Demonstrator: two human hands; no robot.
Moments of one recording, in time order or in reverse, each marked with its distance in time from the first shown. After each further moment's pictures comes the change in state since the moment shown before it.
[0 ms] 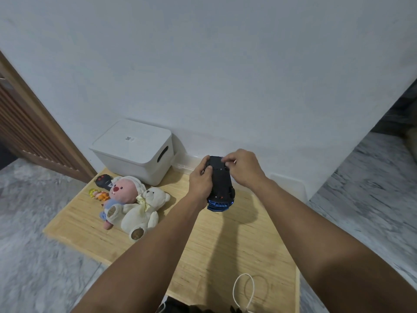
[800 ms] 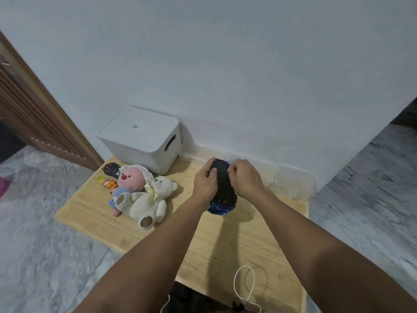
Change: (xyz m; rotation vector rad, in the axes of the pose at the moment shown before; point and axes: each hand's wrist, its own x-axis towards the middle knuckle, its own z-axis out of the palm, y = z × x) left_hand 0.001 -0.030 -0.026 0.230 -0.030 0.014; right_hand -0.024 0.014 0.055 -0.160 -0.036 0.103
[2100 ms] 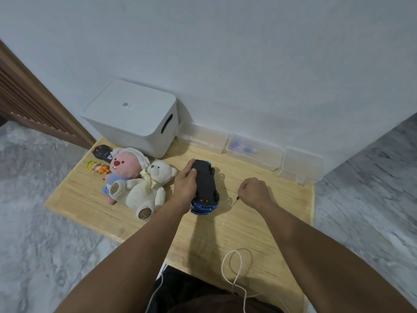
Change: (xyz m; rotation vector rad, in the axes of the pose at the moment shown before) left_hand 0.017 -0.038 -0.051 -0.112 0.100 -0.246; right_hand -0.011 0.061 0.066 -0.011 -0.277 0.319
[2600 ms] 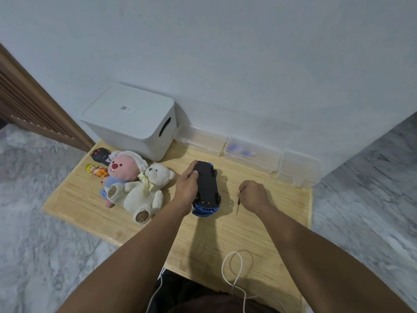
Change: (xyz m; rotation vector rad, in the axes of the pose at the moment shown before) left_hand 0.001 0.000 0.009 0.050 -0.033 -0.006; right_hand 0.006 0.012 0.003 0.042 0.028 0.036
